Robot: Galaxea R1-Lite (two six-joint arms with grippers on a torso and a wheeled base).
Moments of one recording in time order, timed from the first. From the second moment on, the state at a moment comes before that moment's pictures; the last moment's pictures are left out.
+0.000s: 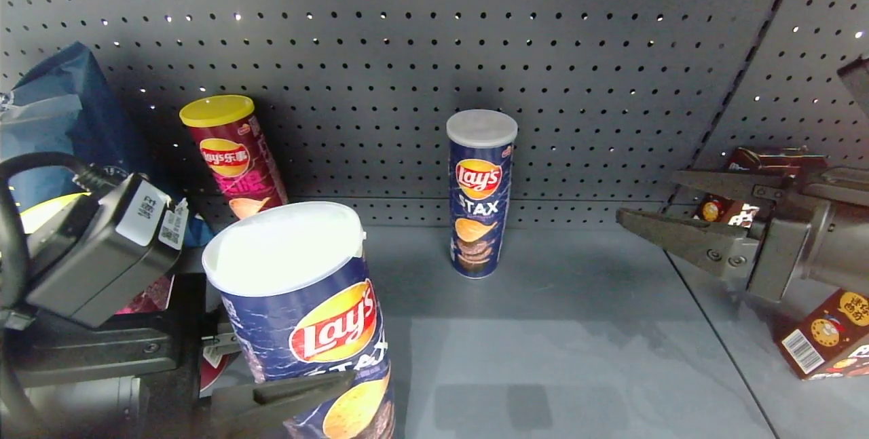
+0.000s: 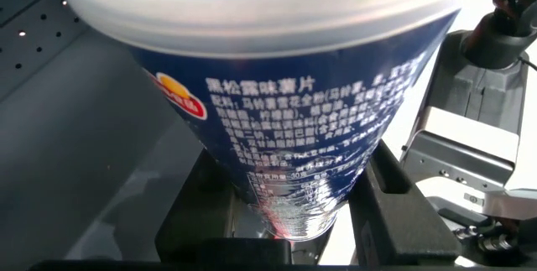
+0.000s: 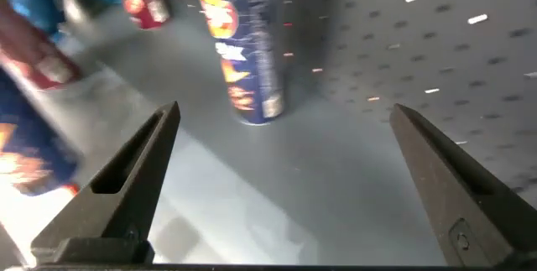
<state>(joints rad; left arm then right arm) -0.61 1.17 -0.71 -0.10 -0.44 0.19 0.65 1.22 -0.84 -0.29 0.04 -0.04</state>
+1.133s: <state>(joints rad) -0.59 1.17 -0.71 -0.10 -0.44 0.19 0.65 1.41 -0.80 -0.52 0.17 -0.03</state>
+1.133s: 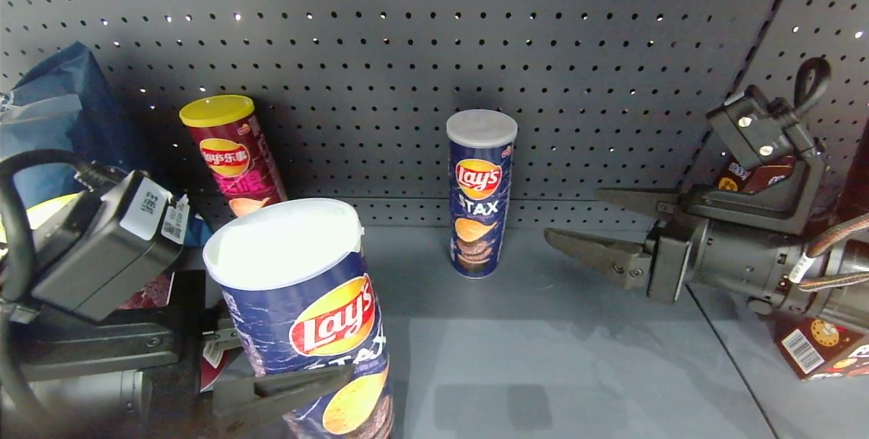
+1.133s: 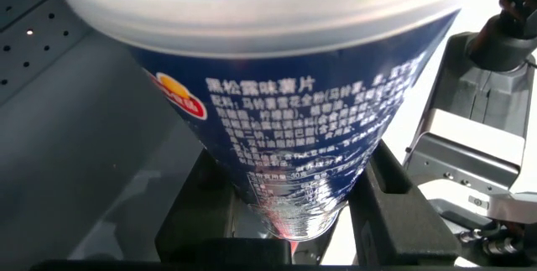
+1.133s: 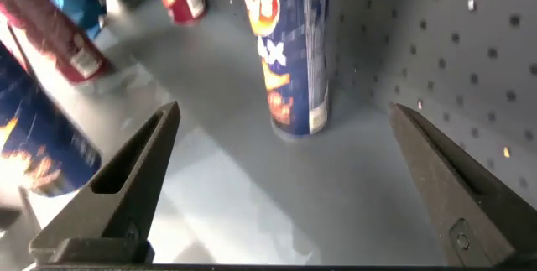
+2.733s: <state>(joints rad) -0.59 1.17 -0.71 -0.10 -0.45 0.19 0.58 1.80 -0.93 -0.76 0.33 -0.03</state>
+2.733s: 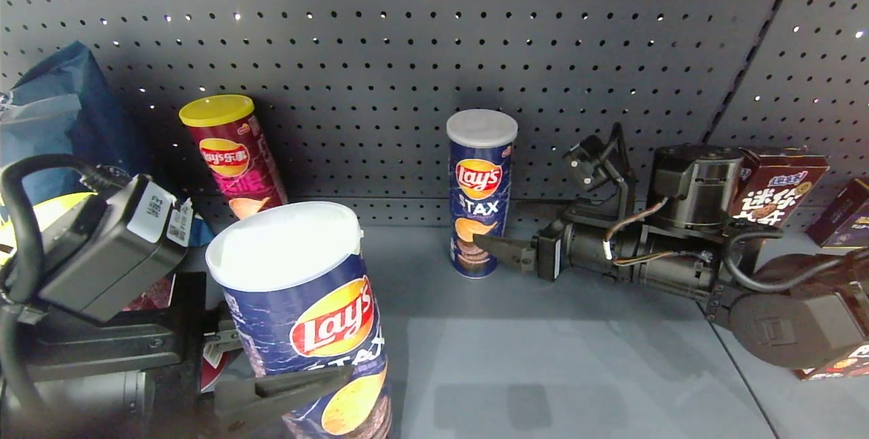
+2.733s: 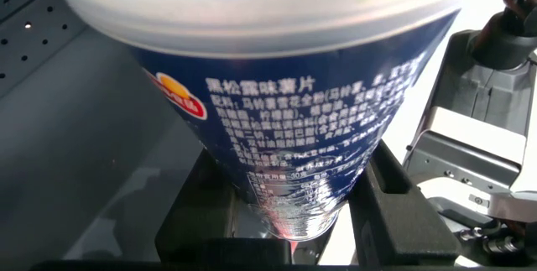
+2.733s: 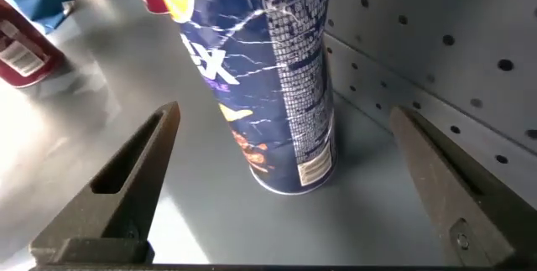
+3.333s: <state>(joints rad) -0.58 1.17 -0.71 -0.10 -0.45 0.19 0.58 1.88 -1.00 -0.76 0.33 -0.03</state>
